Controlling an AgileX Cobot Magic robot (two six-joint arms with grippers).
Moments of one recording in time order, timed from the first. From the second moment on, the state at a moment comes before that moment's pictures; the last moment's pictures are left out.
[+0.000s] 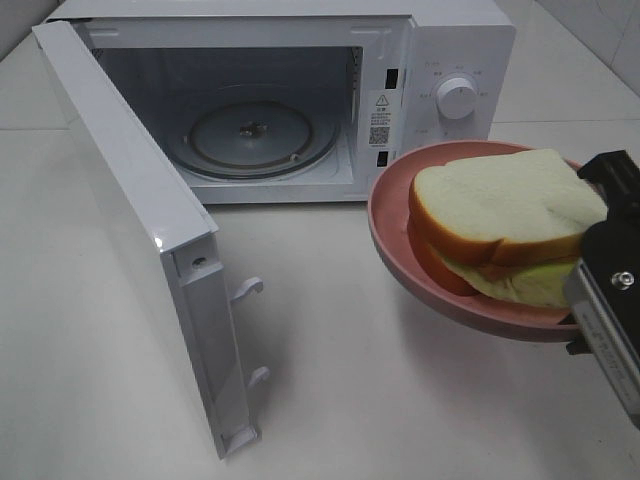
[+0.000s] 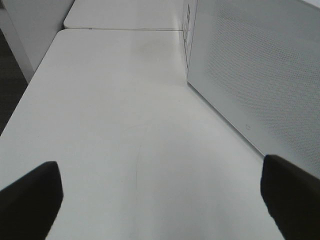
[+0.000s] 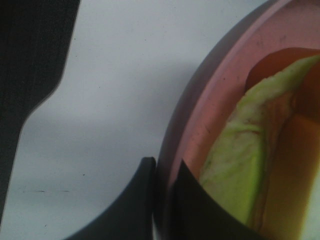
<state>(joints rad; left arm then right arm) 0.10 0.00 -0.50 -0.14 1.04 0.10 0.64 0.98 -0.63 -0.09 0.81 -1.18</state>
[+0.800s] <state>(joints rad) 0.10 0.00 -0.50 -0.14 1.04 0.10 0.64 0.88 -0.62 -0.32 1.02 -0.74</state>
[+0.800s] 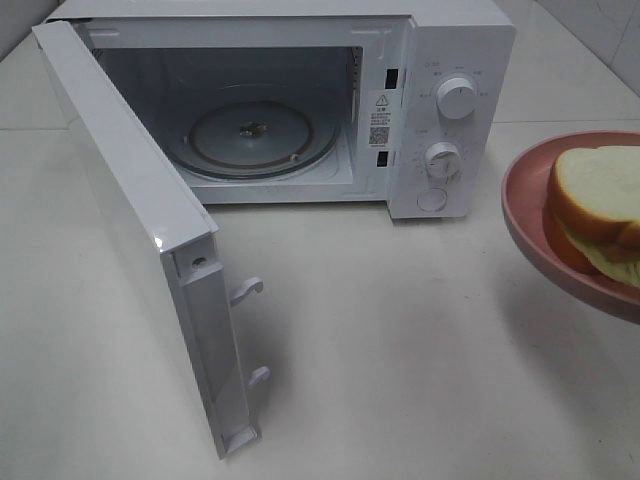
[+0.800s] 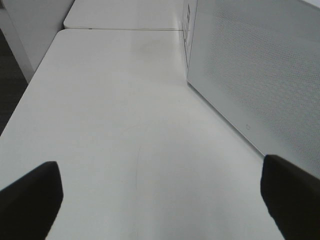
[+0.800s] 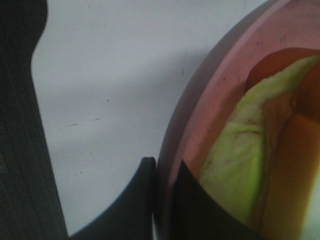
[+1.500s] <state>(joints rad) 0.10 0.00 -0.50 -0.14 1.04 0.10 0.64 0.99 -0.62 -0.50 1.04 -0.17</state>
